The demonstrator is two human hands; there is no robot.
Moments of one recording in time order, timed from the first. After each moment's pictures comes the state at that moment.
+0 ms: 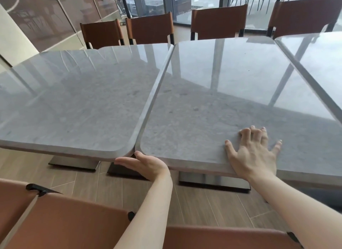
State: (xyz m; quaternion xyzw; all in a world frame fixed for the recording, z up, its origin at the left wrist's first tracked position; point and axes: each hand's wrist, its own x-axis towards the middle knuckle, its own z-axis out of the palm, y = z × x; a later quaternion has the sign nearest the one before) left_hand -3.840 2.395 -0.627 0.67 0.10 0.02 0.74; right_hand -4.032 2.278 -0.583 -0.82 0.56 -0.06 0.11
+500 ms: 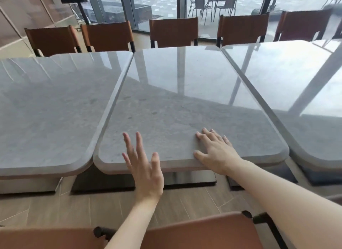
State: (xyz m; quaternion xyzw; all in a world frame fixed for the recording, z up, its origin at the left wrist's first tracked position) left_hand -3.928 2.403 -0.605 0.73 -0.41 0.01 0.55; right_hand -4.085 2.267 -0.559 -0.87 0.45 0.02 0.21
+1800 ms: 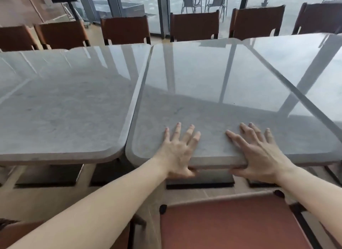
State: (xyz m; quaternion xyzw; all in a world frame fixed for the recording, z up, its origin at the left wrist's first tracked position) left_hand -4.379 2.124 -0.587 0.67 -0.73 -0.03 -0.08; right_hand -4.622 2.028 -0.574 -0.90 0.41 0.11 0.01
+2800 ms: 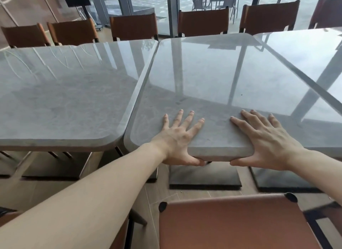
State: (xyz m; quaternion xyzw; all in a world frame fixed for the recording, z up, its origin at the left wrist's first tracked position) left_hand -4.370 2.115 -0.591 0.68 -0.73 -0.06 -0.06; right_hand -4.623 2.001 -0.588 -0.93 0.35 0.03 -0.01
